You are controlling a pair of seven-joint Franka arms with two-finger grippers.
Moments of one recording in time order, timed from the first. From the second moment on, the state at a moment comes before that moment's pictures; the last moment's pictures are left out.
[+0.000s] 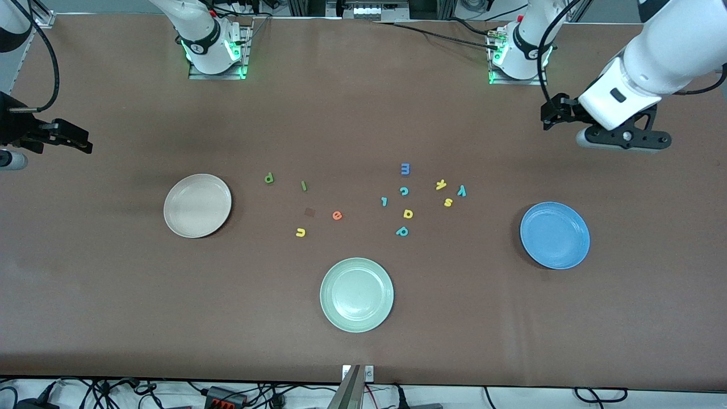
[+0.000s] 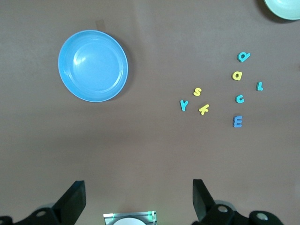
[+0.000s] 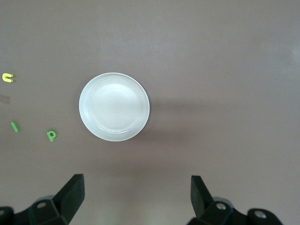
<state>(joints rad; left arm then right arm) -0.10 0.04 -0.13 -1.60 -0.02 1.48 -0.15 0.01 0.05 -0.08 -1.64 -0.04 1.61 -0.09</state>
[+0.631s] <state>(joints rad) -0.11 0.23 -0.14 -1.57 -0.02 1.56 -0.15 0.09 0.19 -0.06 -1.64 -0.02 1.62 -0.09</state>
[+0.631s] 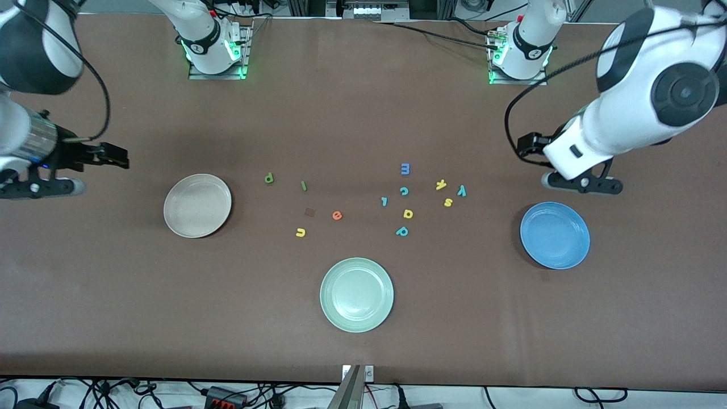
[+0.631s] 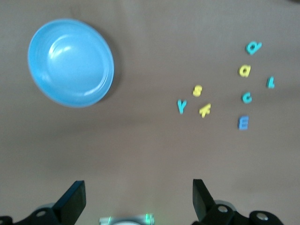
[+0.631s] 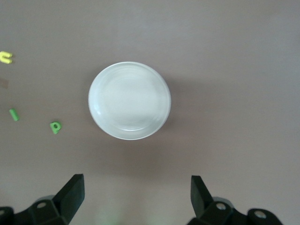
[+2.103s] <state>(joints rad) -0.31 0.44 -0.15 -2.21 -0.02 2.55 -0.31 0.50 0.42 -0.05 -2.14 0.13 2.31 0.06</state>
